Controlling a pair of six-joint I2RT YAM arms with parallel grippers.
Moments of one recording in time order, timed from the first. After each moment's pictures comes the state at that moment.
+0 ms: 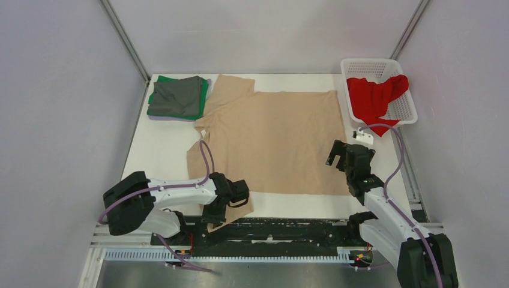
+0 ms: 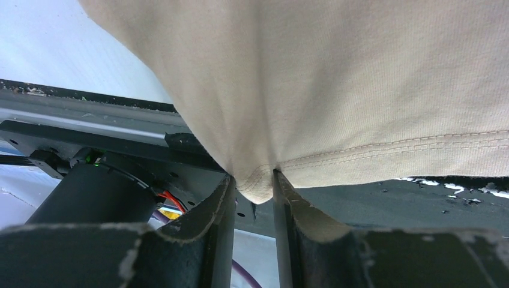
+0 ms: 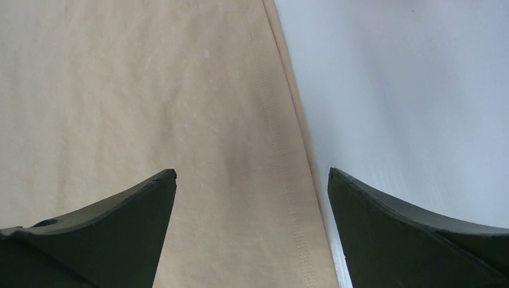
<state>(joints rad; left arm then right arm) -1.12 1.37 0.65 -1.07 -0.12 -1.06 0.19 0.89 0.32 -0.02 0.32 0.34</state>
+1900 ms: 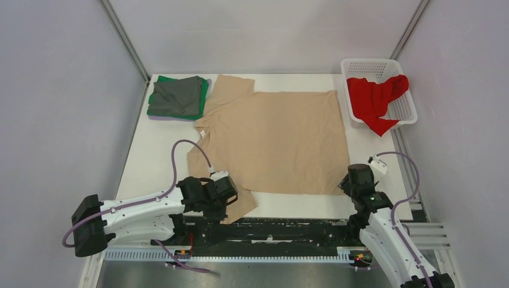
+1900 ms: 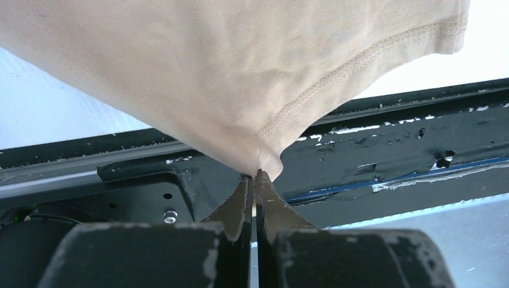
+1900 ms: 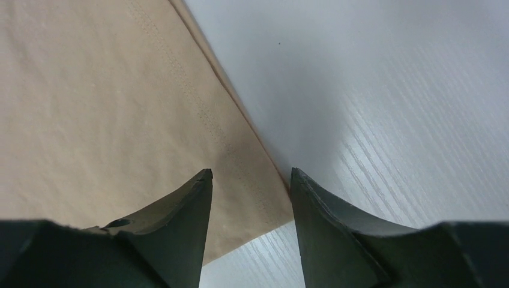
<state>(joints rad) -1.13 0.99 0.60 -0.94 -0.12 -1.04 0.19 0.58 0.23 -0.55 0.39 0.73</state>
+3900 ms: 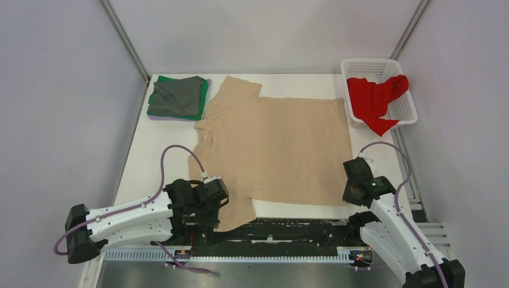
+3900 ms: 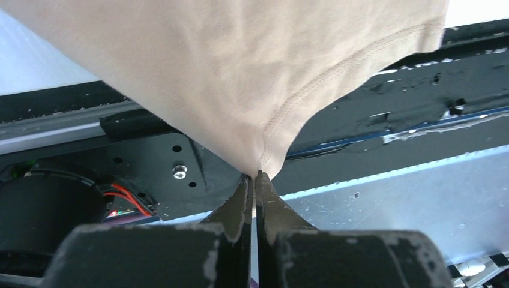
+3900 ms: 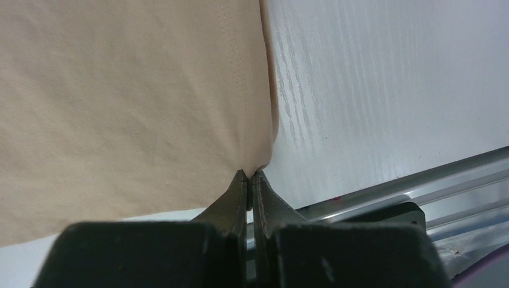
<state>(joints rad) -1.13 0.85 0.60 -1.09 -0.01 -1.05 0.26 0.73 0.46 -0.99 0.28 0.56</state>
